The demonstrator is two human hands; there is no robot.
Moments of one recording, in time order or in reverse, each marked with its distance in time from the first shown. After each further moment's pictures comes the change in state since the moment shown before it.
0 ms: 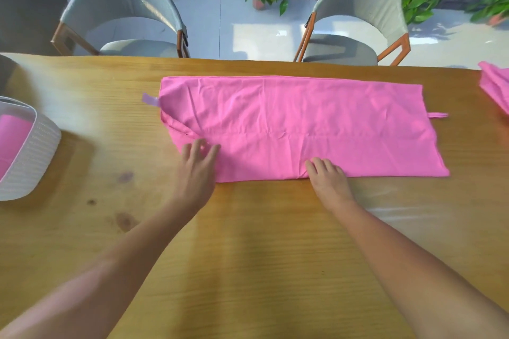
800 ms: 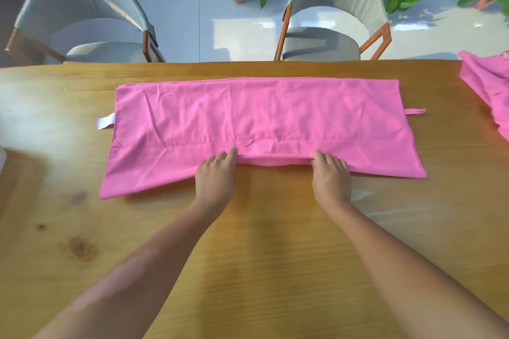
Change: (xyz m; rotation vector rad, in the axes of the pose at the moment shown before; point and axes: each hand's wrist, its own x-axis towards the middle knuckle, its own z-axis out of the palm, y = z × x) left_hand 0.056 0.128 0.023 -0.045 -0.094 -0.055; right_hand 0.014 0.072 0.029 0.399 0.514 0.276
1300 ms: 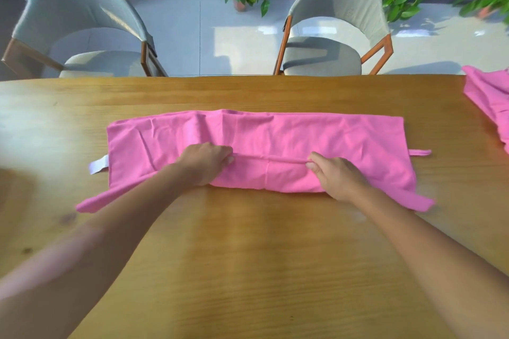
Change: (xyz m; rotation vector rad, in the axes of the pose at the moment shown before) left_hand 0.094 -0.038 -0.035 0.052 -0.432 0.212; right_hand 0.075 0.027 -0.036 0.098 -0.547 -0.213
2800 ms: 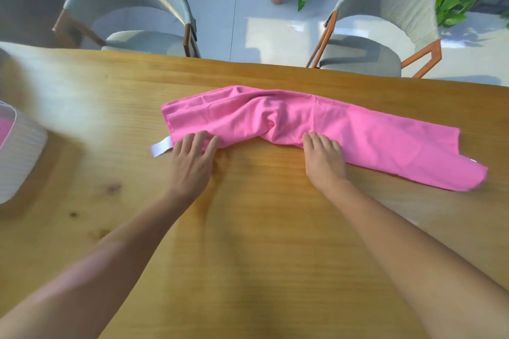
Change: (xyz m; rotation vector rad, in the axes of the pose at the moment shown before) left_hand -0.072 -0.095 0.085 0.175 0.714 -0.153; right_hand 0.065 -0.113 0.054 -0.421 0.191 0.015
